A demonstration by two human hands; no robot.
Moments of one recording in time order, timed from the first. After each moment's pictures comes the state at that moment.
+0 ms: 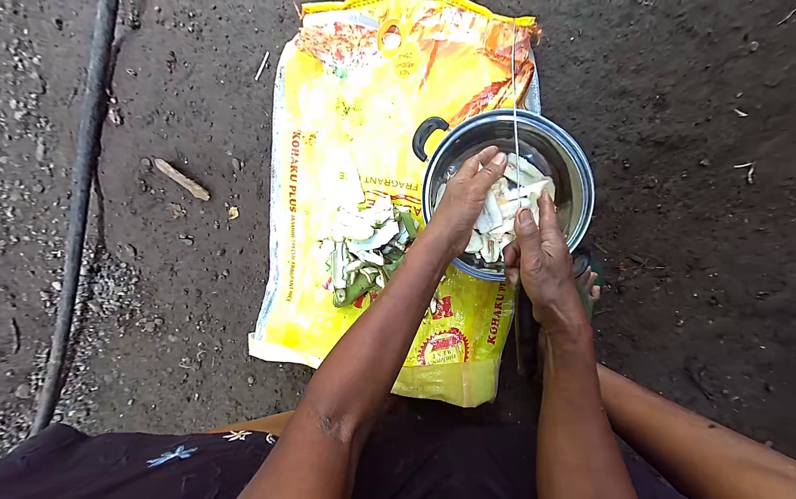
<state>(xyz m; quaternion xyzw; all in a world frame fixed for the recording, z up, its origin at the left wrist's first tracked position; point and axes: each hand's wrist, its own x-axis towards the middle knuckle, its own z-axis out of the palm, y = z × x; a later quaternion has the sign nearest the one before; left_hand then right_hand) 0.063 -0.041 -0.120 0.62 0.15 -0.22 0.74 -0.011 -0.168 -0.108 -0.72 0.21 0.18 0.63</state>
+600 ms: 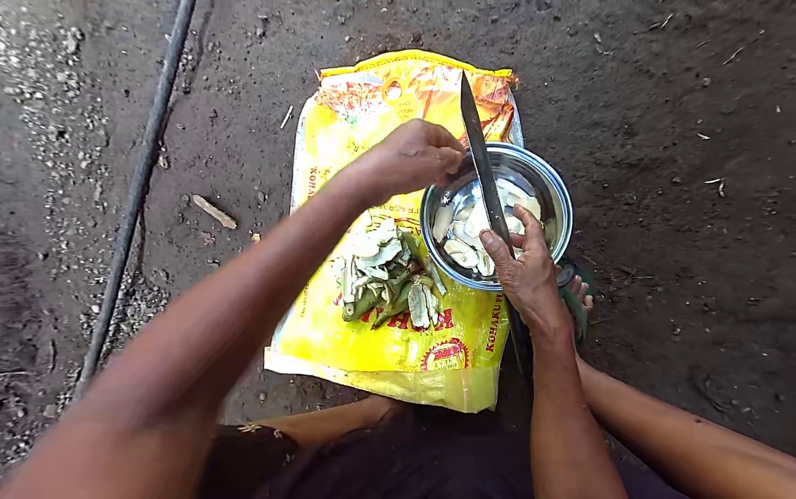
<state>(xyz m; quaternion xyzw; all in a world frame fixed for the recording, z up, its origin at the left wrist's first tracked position) 0.114 0.015 -0.005 0.87 -0.06 -0.32 0.38 -0.015 -0.164 -0.099 -0.78 0.17 0.12 0.58</state>
